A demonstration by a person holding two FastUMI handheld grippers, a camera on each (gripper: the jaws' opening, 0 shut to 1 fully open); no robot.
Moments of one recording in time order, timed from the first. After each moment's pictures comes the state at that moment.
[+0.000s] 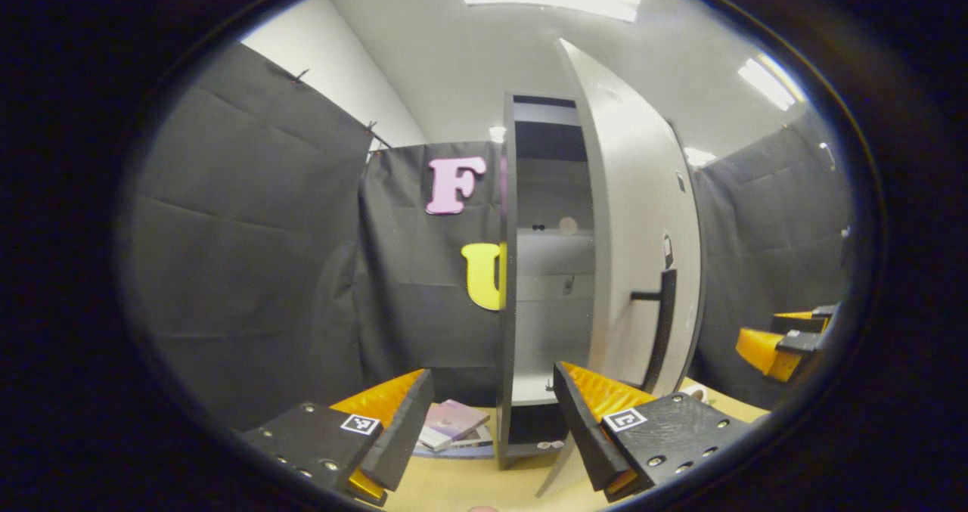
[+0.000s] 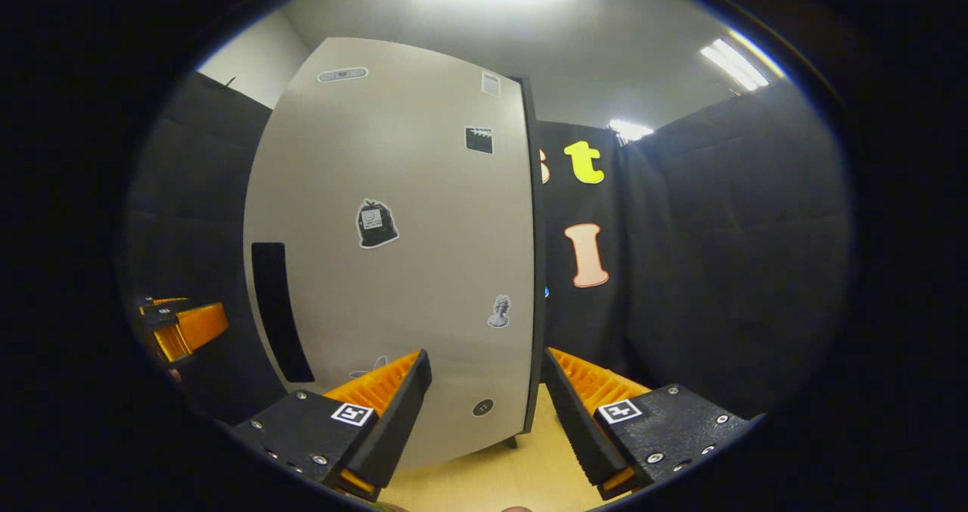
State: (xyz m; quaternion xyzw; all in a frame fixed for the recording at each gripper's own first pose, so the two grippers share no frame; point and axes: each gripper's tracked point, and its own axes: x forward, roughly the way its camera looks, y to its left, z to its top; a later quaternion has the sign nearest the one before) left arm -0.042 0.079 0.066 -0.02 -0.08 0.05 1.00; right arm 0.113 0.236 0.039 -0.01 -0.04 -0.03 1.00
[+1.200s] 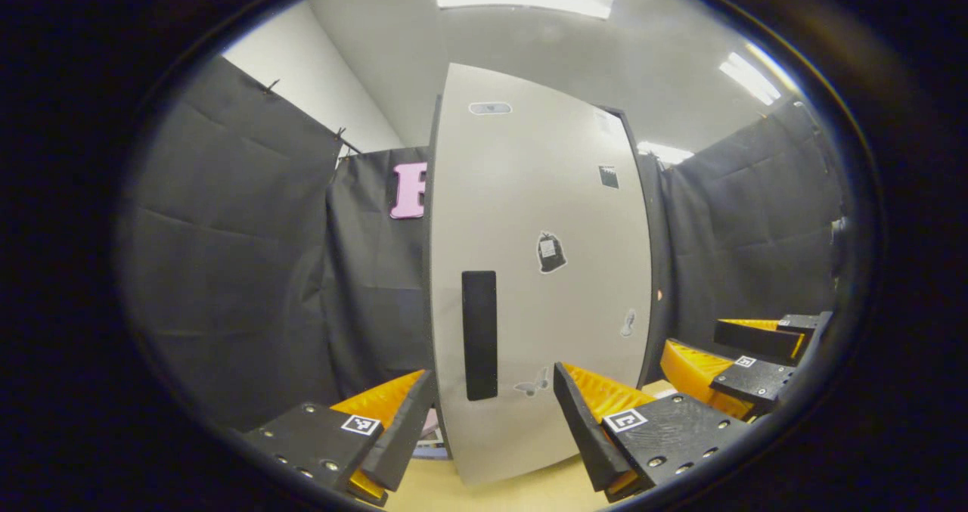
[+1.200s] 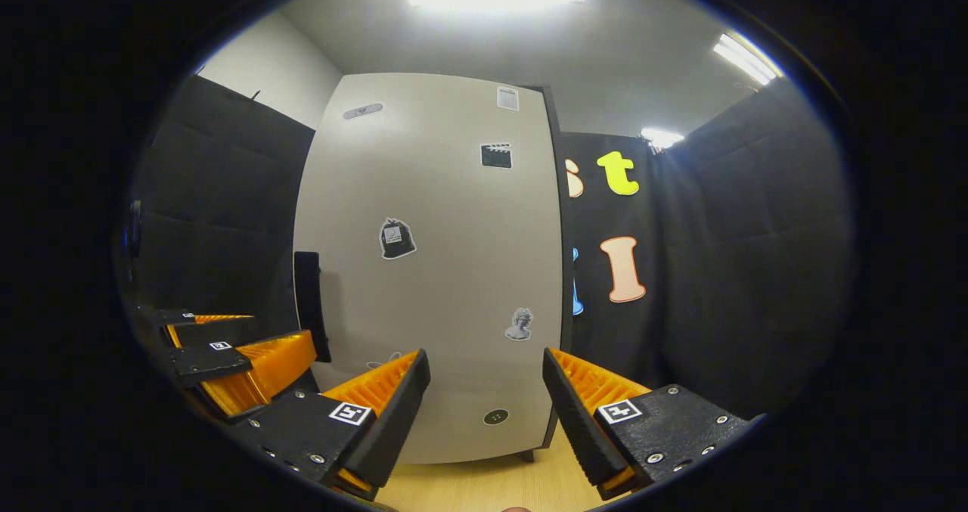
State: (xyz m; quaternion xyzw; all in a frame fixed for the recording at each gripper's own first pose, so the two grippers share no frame) left arm -0.029 -0.036 0.058 0.00 -0.06 -0.01 1.00; right arm 0.128 0.226 0.033 0.01 -0.06 0.04 1.00
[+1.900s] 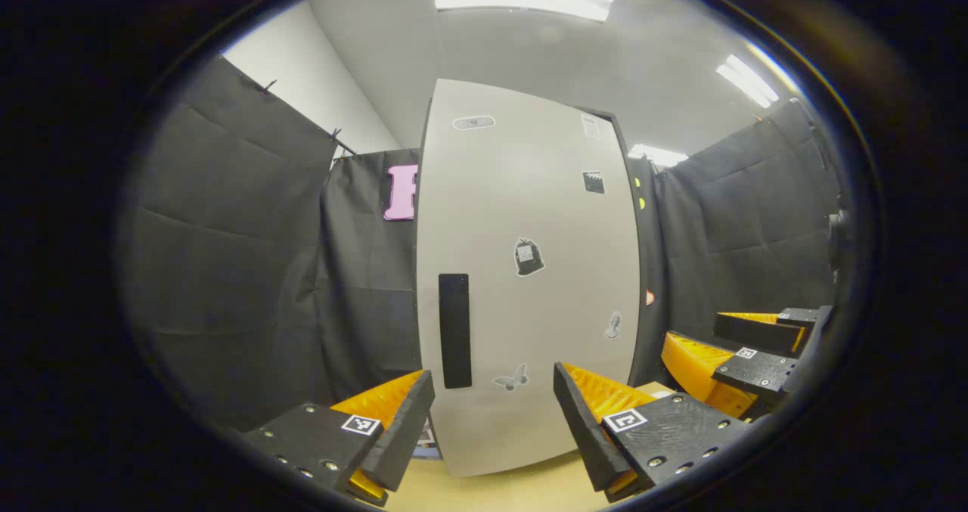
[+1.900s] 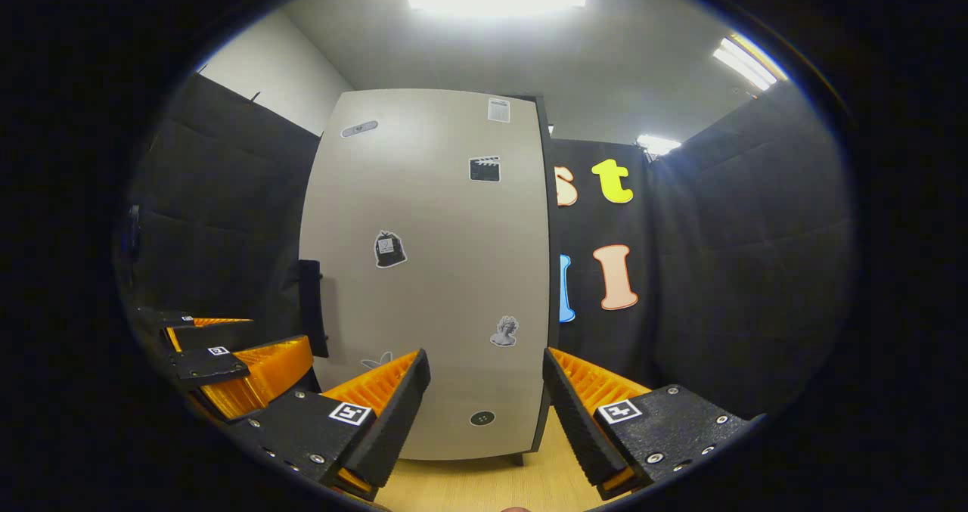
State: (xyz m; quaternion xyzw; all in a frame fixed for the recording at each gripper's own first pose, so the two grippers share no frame) left arm -0.033 -0.049 0.066 -0.01 -0.07 -0.02 1.00; right arm 0.122 0.214 0.044 0.00 -0.07 0.03 1.00
